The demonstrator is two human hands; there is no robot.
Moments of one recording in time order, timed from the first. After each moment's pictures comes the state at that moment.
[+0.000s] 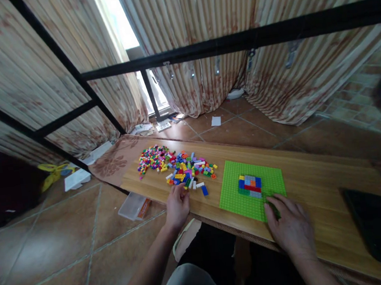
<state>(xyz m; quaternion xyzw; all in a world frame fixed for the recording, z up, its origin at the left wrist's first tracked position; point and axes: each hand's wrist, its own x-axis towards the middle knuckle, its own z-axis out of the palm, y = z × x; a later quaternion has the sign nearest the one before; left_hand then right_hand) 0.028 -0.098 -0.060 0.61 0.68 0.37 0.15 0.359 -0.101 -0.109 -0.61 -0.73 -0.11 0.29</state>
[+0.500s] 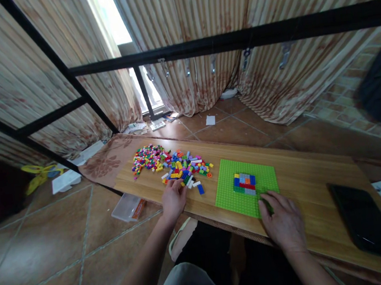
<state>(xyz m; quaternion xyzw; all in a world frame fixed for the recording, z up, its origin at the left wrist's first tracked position) 0.025 -0.077 -0.057 0.63 0.72 0.28 0.10 0.357 -0.103 -0.106 -0.62 -0.72 -0.10 0.29</state>
